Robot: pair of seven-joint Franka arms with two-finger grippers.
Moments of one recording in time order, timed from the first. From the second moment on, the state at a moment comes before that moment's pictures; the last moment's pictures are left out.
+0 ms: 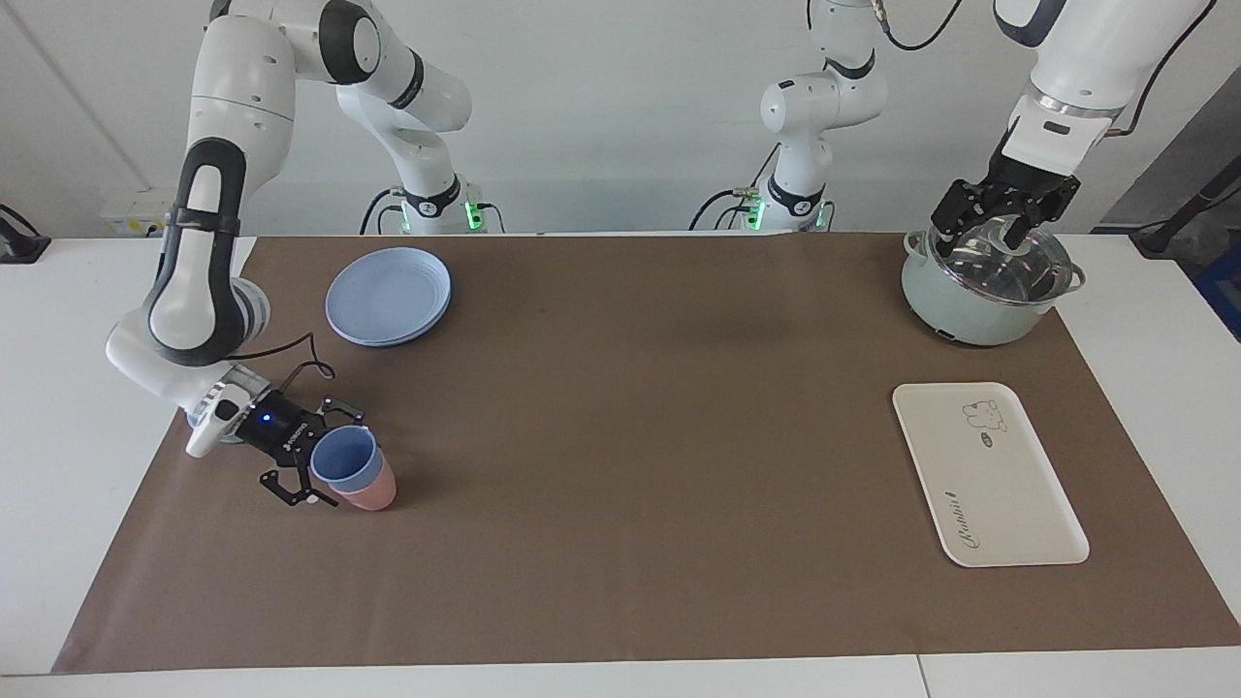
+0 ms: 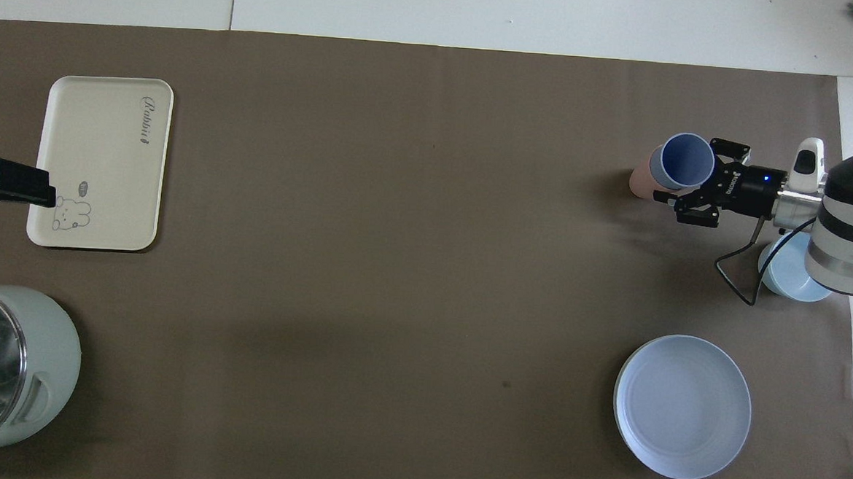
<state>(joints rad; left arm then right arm) 0.16 -0.10 -0.19 -1.65 0.00 1.61 -0.07 -0.18 0.50 -0.06 -1.80 1.22 2.09 -2.01</state>
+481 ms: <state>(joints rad) 0.16 -0.10 -0.19 -1.65 0.00 1.61 -0.07 -0.18 0.51 -0.06 -1.81 1.22 2.09 -2.01</state>
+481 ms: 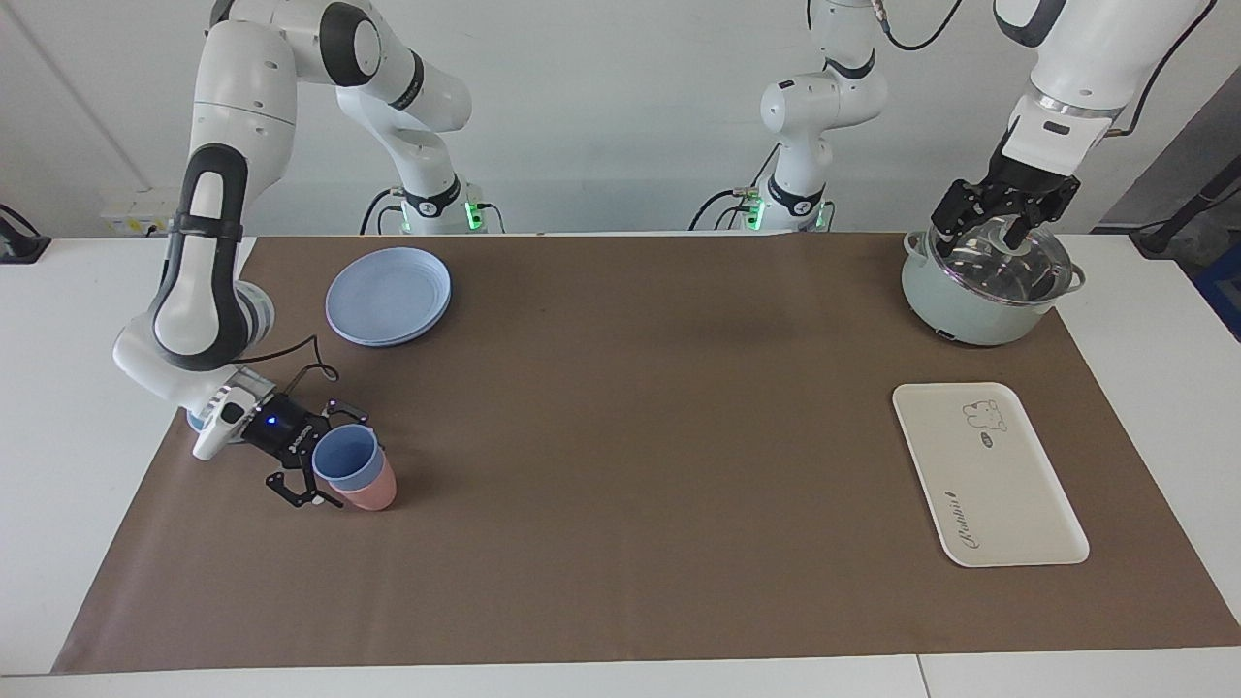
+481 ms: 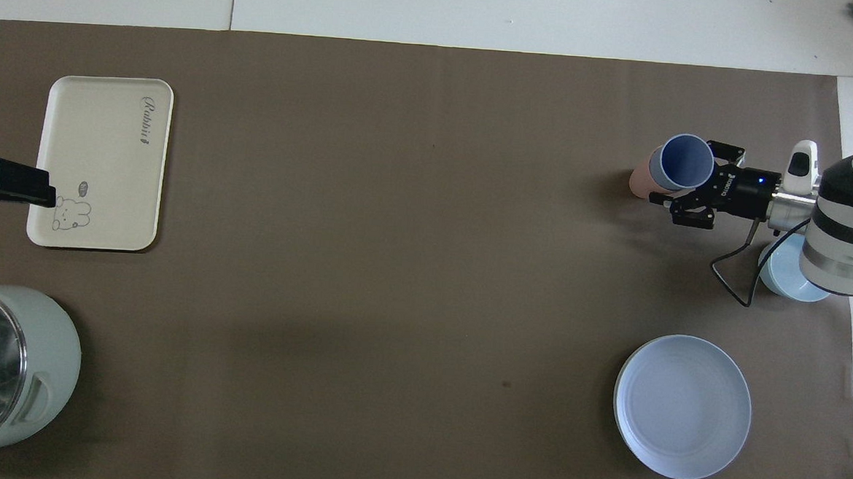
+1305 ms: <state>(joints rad) 0.16 -0.10 -0.19 -1.65 0.00 1.61 -0.07 -0.17 0.51 -0.06 -1.81 1.24 2.09 -2.01</state>
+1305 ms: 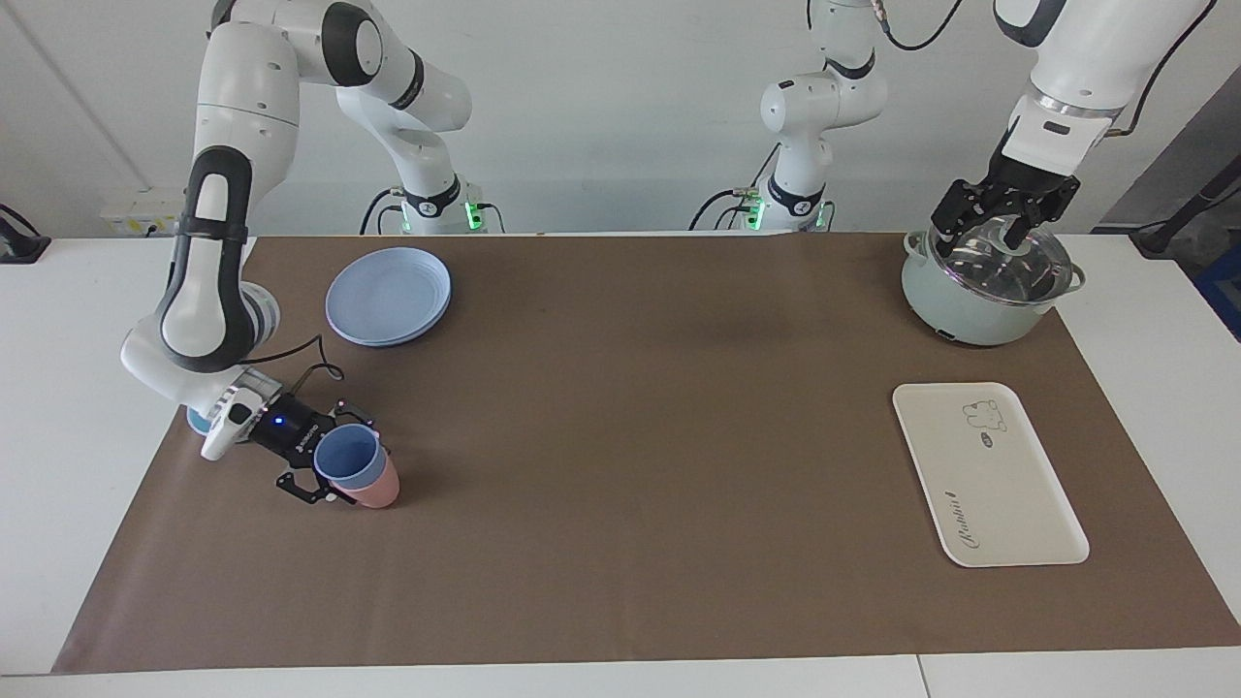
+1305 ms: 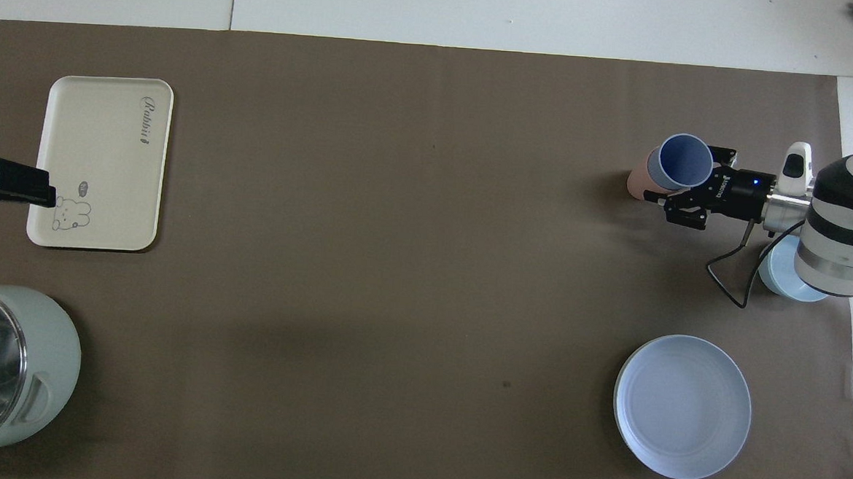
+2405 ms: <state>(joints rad) 0.16 -0.10 -0.19 -1.65 0.00 1.61 -0.07 0.07 0.27 -0.06 -1.81 0.90 2.39 -1.16</state>
